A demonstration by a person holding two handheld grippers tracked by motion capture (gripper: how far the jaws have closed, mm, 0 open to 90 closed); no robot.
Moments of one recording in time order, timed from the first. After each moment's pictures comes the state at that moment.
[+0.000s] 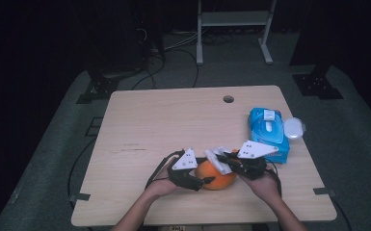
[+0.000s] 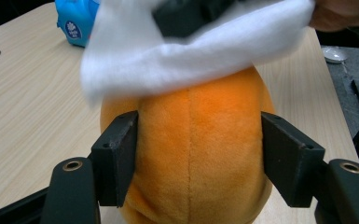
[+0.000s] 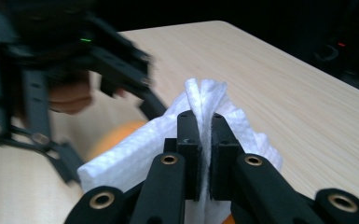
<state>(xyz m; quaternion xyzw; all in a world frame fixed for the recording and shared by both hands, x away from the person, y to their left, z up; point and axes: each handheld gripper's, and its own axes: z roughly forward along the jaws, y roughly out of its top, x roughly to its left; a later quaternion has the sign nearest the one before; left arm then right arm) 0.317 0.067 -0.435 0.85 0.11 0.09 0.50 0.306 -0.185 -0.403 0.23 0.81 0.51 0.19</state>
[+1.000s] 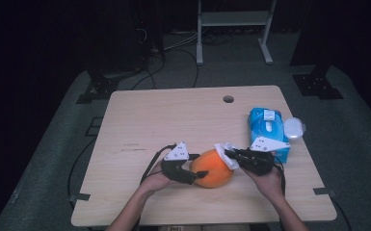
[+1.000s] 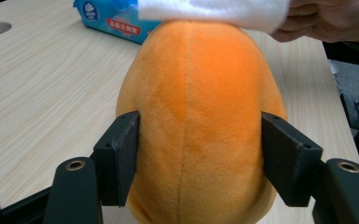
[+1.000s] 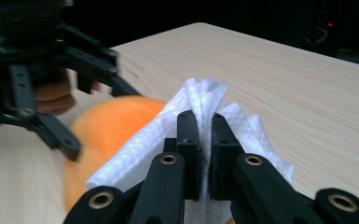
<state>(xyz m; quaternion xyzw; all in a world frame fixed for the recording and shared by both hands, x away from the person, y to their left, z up) 0.335 0.090 -0.436 0.85 0.15 0.06 0.51 0.321 -0.211 -0.420 0.30 0.77 0.54 0.15</state>
